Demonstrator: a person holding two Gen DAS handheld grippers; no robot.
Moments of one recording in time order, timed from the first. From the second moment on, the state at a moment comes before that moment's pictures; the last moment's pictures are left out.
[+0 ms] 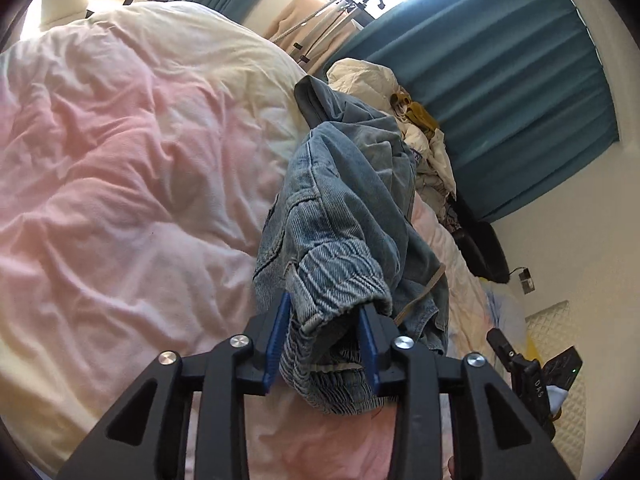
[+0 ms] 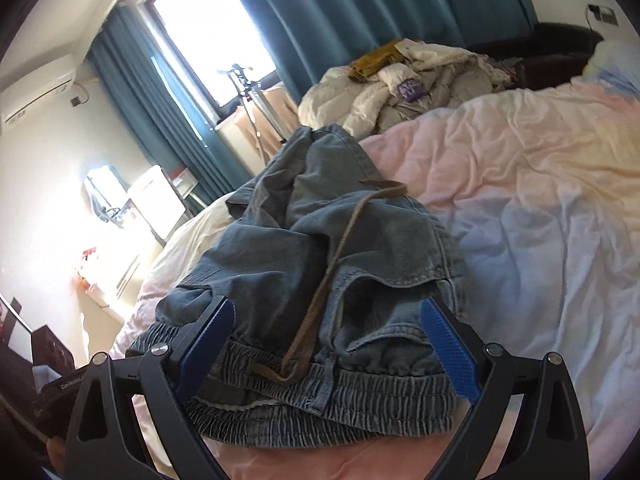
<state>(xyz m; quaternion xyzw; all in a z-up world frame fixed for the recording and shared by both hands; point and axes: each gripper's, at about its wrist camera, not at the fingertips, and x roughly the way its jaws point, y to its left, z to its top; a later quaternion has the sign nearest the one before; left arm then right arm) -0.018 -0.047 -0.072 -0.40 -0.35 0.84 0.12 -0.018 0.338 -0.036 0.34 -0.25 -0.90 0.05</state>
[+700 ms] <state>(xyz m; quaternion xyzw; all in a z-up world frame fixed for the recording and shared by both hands) -0.058 -0.054 -0.109 -0.41 -0.48 0.75 0.19 -0.039 0.366 -0.131 0.46 -0.37 -0.80 0.03</state>
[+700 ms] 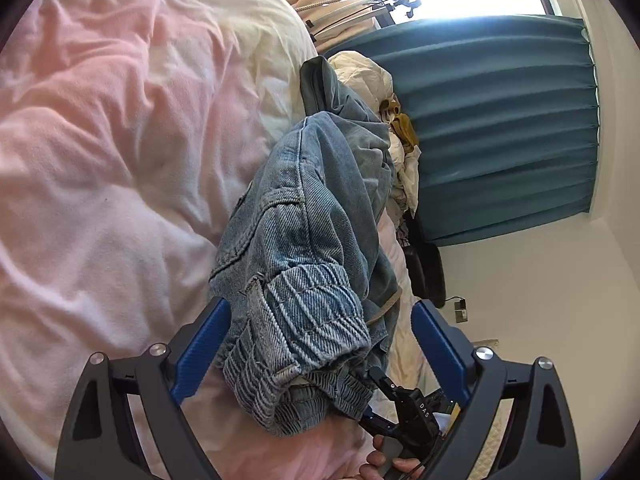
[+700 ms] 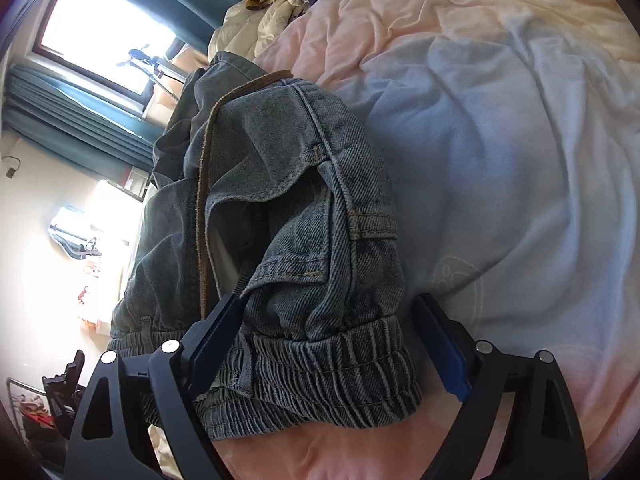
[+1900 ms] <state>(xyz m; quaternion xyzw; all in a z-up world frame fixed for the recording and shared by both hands) -0.097 -0.202 0.135 -0.28 -0.31 0.89 0.17 0.036 0.143 -0.030 0.38 -0.37 -0.78 0.33</state>
